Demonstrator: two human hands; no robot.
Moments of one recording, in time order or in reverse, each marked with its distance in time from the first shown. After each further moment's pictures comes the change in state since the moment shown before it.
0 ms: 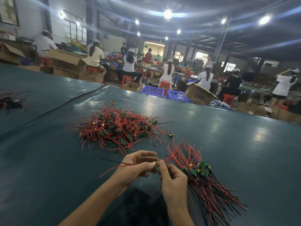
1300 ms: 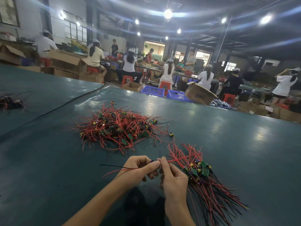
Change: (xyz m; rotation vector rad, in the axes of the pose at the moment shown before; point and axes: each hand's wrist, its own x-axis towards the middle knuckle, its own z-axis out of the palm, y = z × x) left_hand -0.008 0.012 0.016 0.244 0.038 0.020; right_hand 0.002 -0.005 0.010 0.241 0.078 0.207
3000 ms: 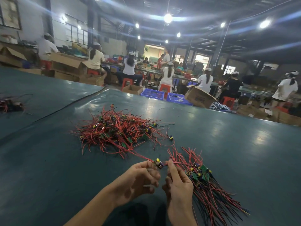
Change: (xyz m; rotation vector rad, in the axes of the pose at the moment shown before) left_hand 0.006 -0.014 -0.007 -0.272 -0.152 -0.209; right_hand 0.007 -0.002 -0.012 0.144 0.052 0.047
